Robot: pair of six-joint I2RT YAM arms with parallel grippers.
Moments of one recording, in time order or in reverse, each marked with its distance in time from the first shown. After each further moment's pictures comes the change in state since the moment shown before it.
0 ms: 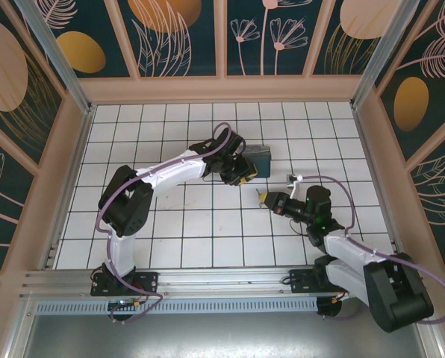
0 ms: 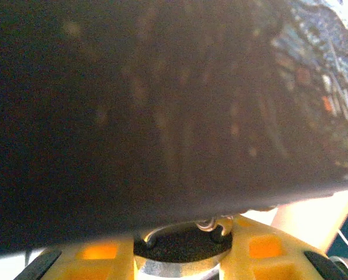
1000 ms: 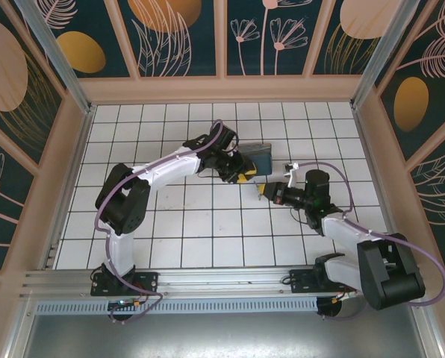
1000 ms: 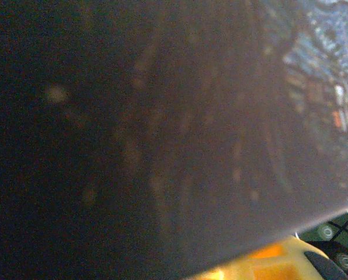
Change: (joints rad) left arm 0.055 -0.005 -0.013 0.020 0.174 -0.010; right arm -0.066 0.138 0.168 -0.118 -0.126 -0.158
